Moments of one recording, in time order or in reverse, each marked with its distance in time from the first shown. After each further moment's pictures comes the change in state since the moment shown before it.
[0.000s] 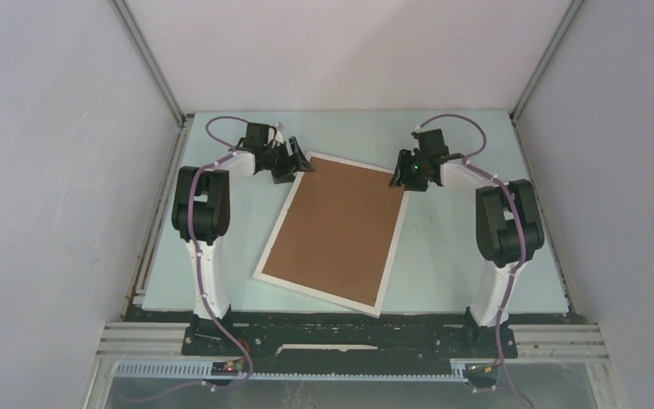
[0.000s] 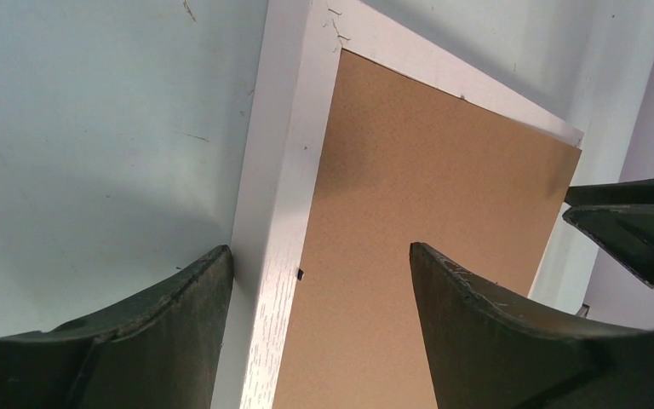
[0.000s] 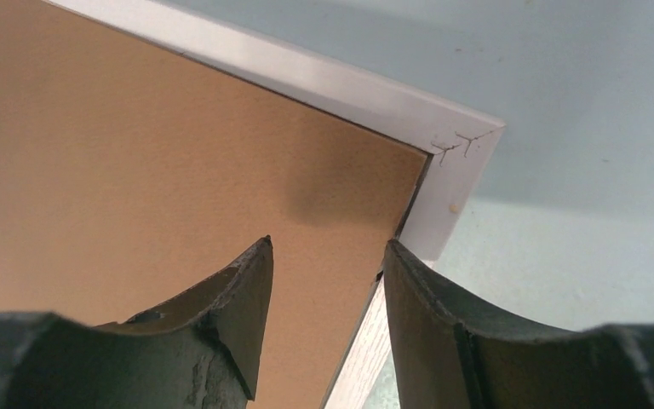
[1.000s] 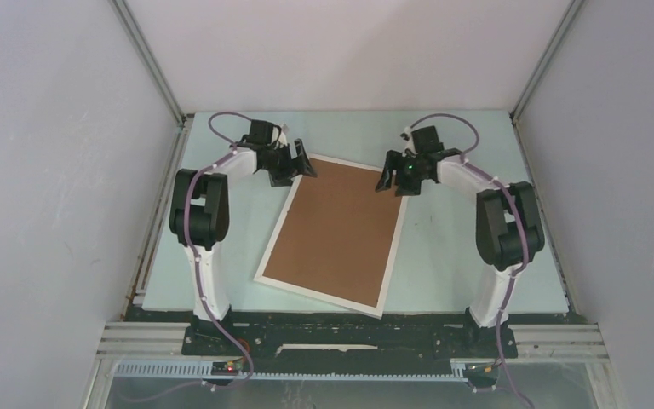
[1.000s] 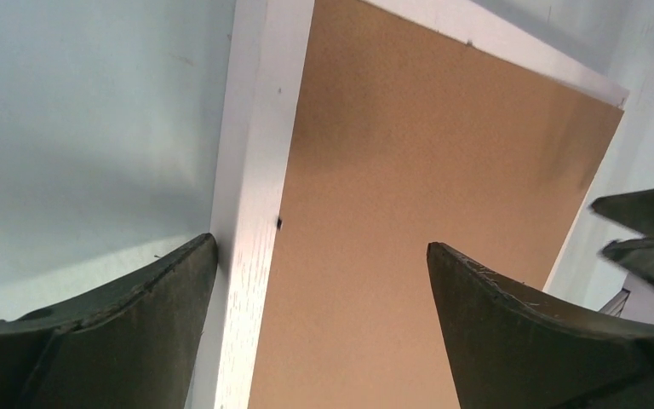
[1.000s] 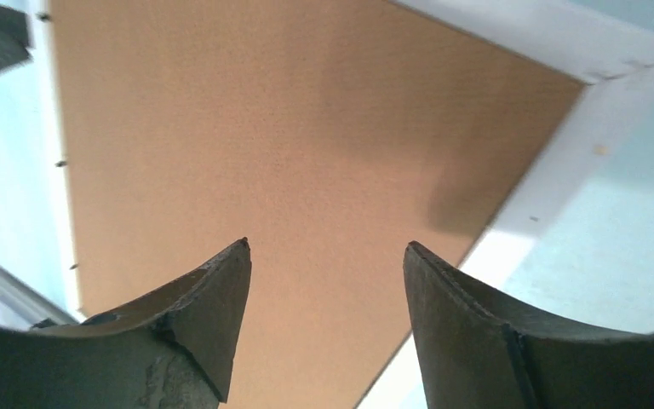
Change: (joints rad) left arm -0.027 -0.057 0.013 -0.155 -0.076 0.077; right arm 0.076 0.005 0.111 -0.219 -0.054 -0.002
